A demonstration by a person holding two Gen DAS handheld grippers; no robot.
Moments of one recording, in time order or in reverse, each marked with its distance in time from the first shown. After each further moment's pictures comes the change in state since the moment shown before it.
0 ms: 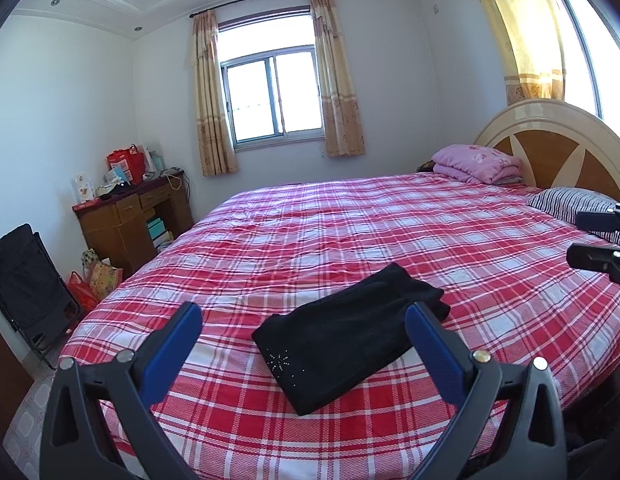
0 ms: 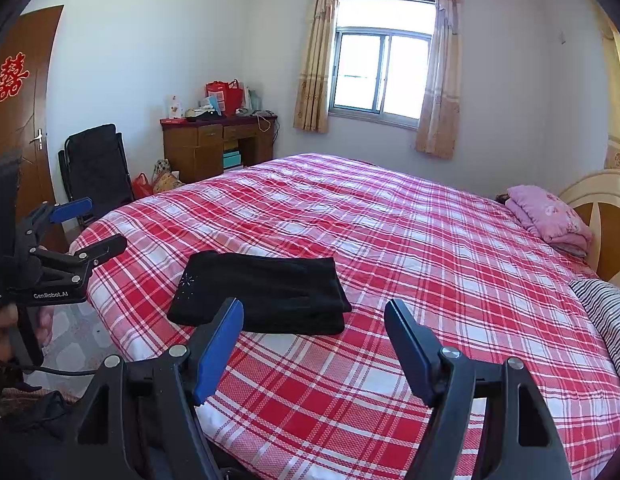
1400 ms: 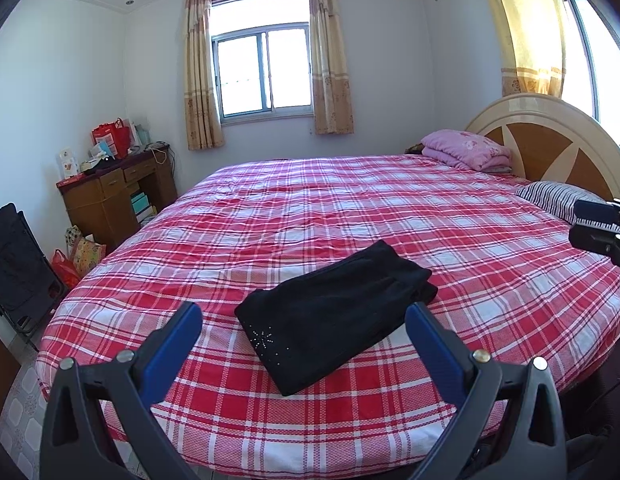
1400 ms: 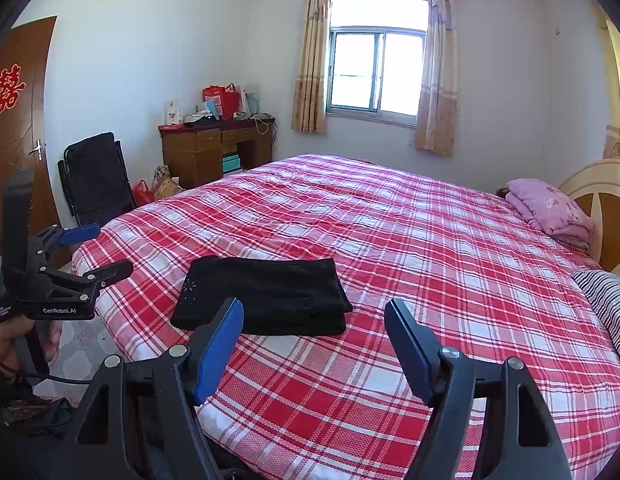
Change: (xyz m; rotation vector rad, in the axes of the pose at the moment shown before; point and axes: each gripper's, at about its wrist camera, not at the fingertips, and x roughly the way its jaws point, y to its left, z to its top) left arm 0.008 0.002 -0.007 -0.027 0.087 -0.069; right arm -0.006 -0.008 0.005 0.034 0.000 0.014
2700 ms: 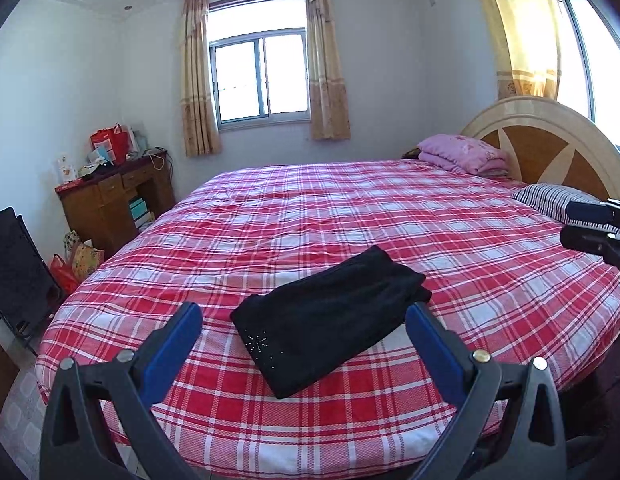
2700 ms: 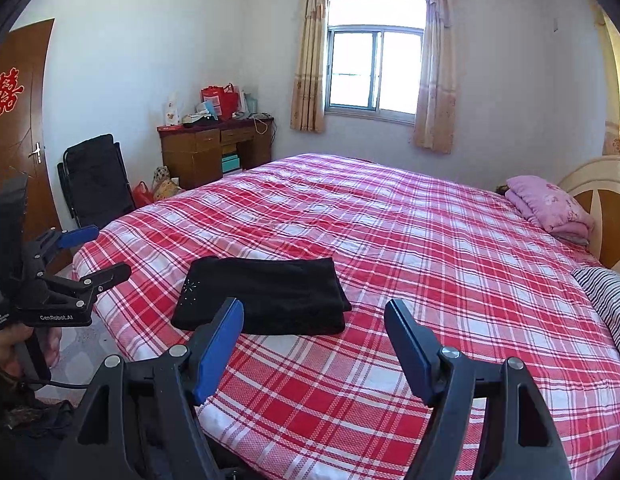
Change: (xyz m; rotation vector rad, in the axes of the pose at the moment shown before) left arm -0.005 -0.006 0.001 0.005 -0.021 -0.002; right arm -0.001 -0.001 -0.001 0.006 0.005 -0.001
